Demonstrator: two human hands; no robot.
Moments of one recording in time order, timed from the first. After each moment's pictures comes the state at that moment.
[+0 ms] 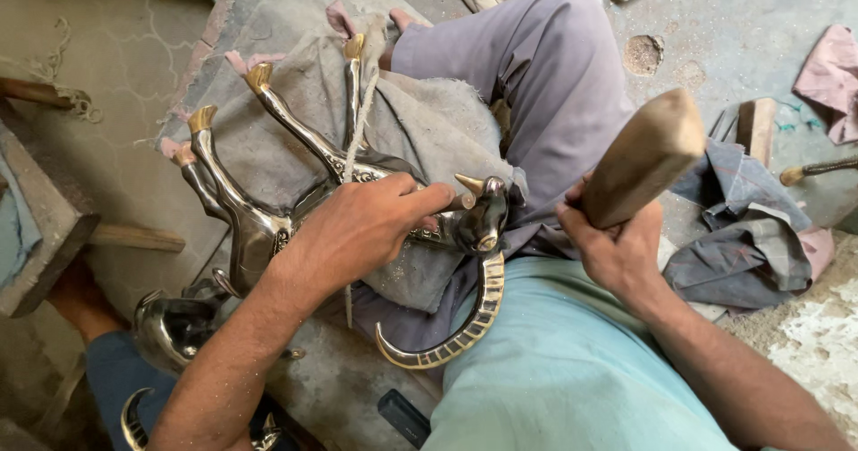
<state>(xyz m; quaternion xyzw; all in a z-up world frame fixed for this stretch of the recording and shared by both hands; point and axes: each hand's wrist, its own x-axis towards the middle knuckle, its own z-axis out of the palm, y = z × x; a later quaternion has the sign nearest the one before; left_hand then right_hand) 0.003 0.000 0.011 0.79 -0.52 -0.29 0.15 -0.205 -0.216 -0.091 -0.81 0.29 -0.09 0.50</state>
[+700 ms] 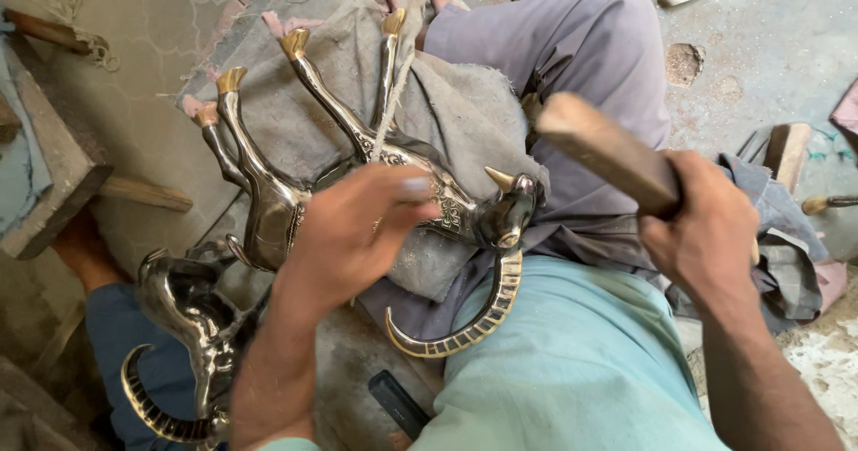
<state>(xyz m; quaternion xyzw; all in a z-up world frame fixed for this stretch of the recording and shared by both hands) -0.020 0.033 0.023 0.79 -0.43 -0.12 0.42 -0.208 -0.265 -0.086 -0.94 0.23 0.00 0.27</state>
